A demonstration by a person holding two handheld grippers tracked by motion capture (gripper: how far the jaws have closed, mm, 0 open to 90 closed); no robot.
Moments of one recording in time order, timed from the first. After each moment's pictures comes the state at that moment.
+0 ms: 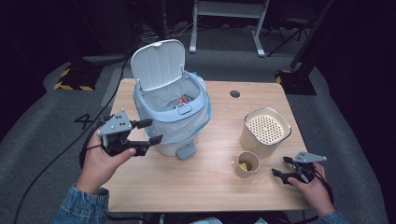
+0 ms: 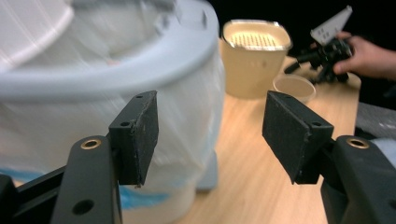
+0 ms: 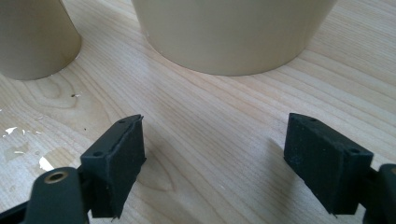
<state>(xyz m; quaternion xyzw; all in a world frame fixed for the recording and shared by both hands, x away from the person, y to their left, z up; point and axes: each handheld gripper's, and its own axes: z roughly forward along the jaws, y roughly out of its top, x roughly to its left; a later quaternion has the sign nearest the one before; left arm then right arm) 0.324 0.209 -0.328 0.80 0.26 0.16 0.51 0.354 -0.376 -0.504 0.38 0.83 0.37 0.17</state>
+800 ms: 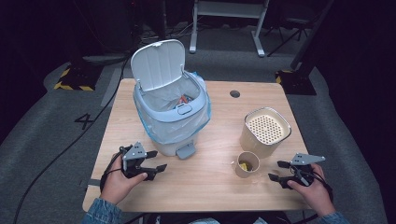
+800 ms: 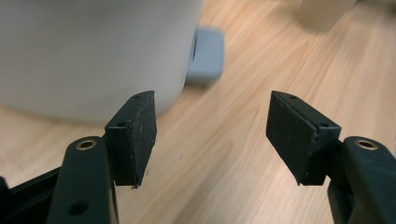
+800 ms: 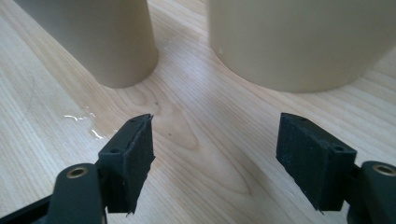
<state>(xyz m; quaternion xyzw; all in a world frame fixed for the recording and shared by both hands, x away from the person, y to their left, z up) 0.330 0.204 -0.465 0.83 0.33 0.09 0.44 0.339 -0.356 -0.481 0.35 0.85 0.38 0.12</state>
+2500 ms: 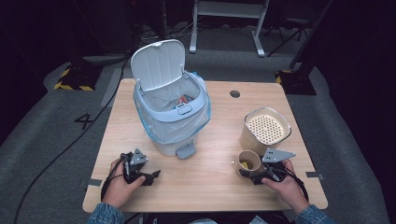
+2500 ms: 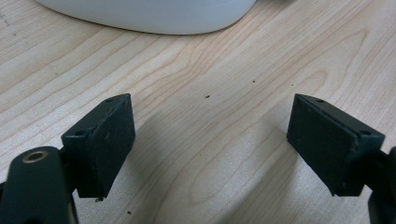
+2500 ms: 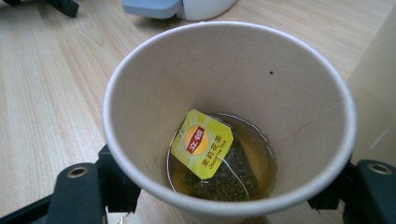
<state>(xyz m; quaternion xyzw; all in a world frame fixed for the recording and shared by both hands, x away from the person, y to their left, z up) 0.333 0.211 -0.505 0.85 0.38 0.14 0.35 0.352 -0.268 -0.481 0.26 0.84 0.46 0.11</state>
